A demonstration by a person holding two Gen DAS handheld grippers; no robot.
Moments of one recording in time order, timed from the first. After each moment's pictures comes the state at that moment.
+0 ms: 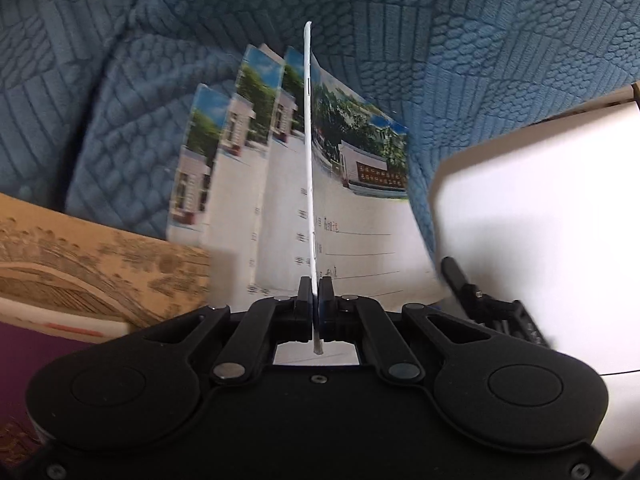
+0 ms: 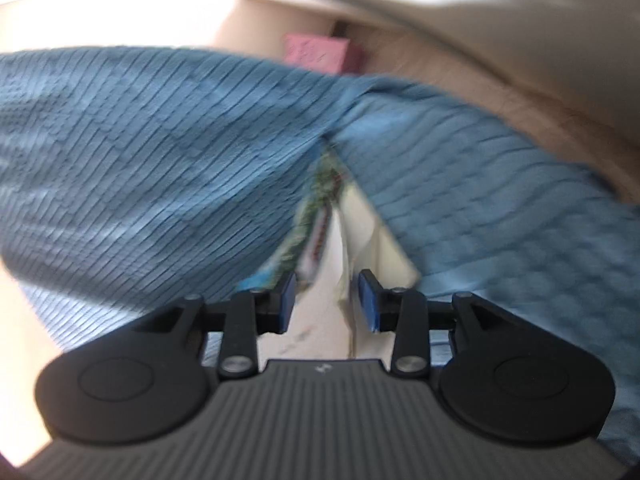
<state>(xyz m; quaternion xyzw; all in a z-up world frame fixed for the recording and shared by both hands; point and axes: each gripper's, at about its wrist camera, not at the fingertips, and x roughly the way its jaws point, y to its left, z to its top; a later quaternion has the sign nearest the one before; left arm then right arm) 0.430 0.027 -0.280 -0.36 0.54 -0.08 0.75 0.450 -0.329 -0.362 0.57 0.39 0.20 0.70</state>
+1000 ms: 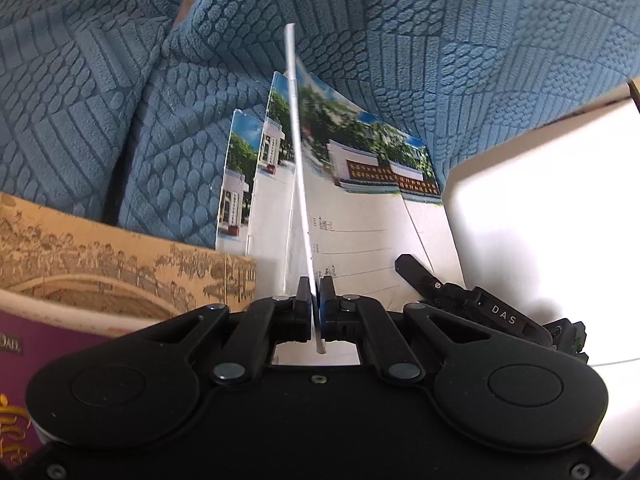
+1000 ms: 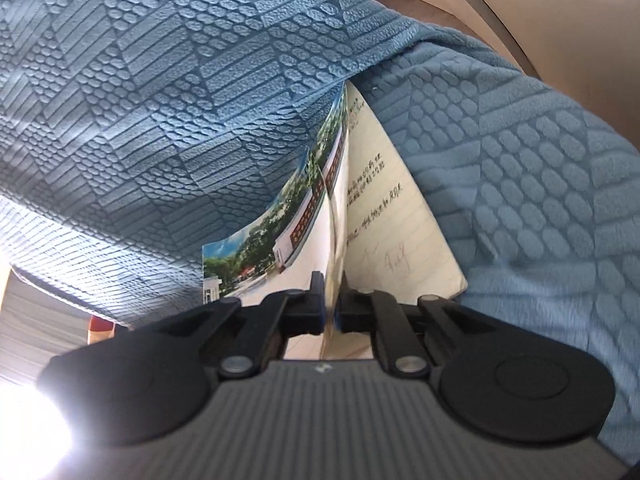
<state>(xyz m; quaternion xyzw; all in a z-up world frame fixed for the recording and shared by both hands) 0.417 0.040 -0.265 -0.34 0.53 -0.07 0.77 0.460 -0.288 -0.349 0.46 0.44 0.21 0.75</state>
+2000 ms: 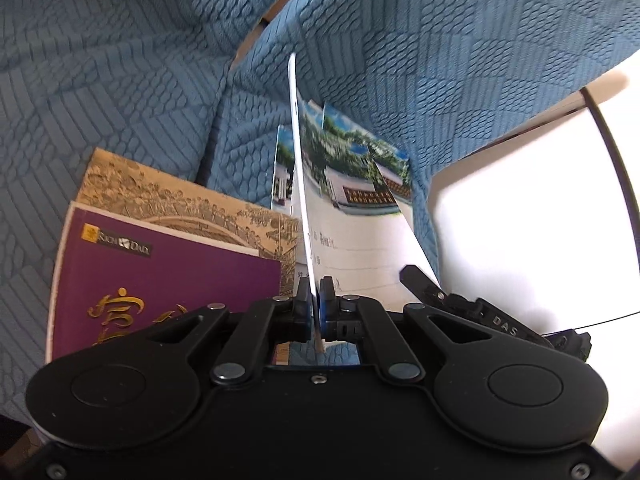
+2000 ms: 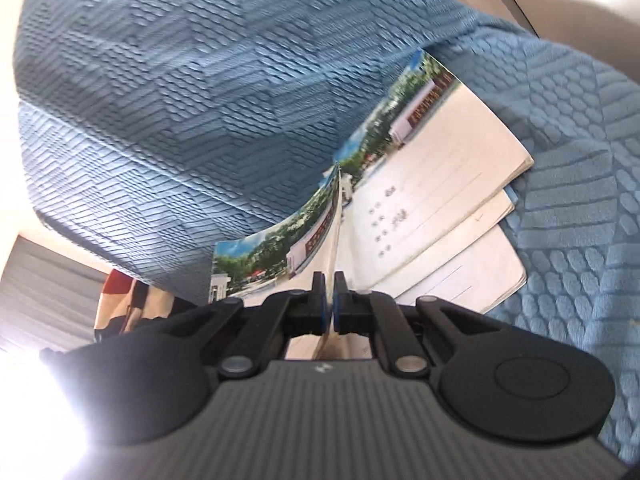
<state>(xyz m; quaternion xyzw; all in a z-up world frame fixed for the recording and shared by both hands) 0.328 0.081 -0.205 -0.34 0.49 -0.06 0.80 0.392 -0.252 -0.284 0.42 0.41 0.24 0.77</state>
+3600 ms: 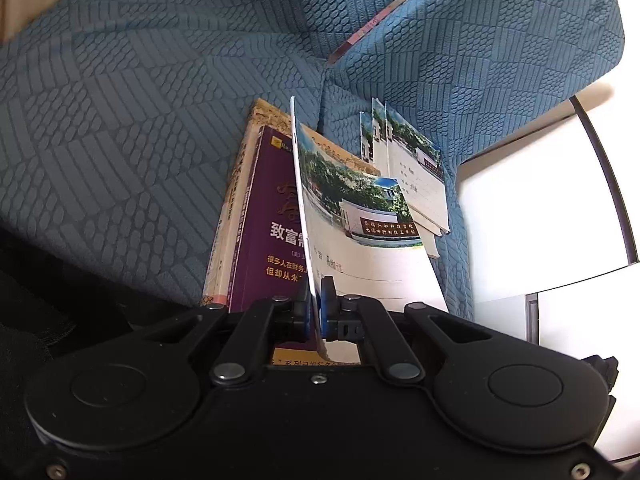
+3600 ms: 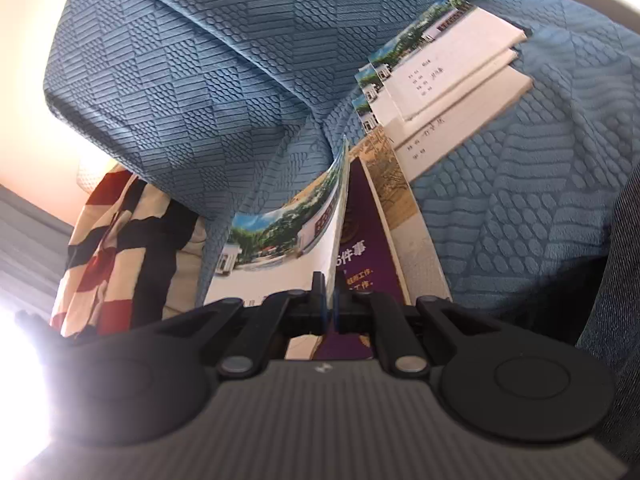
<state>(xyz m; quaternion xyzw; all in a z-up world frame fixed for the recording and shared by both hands) 0.186 0.153 -0.214 -0.36 0.48 -0.03 0.80 0.235 -0.175 -0.270 0.34 0.44 0.23 0.80</state>
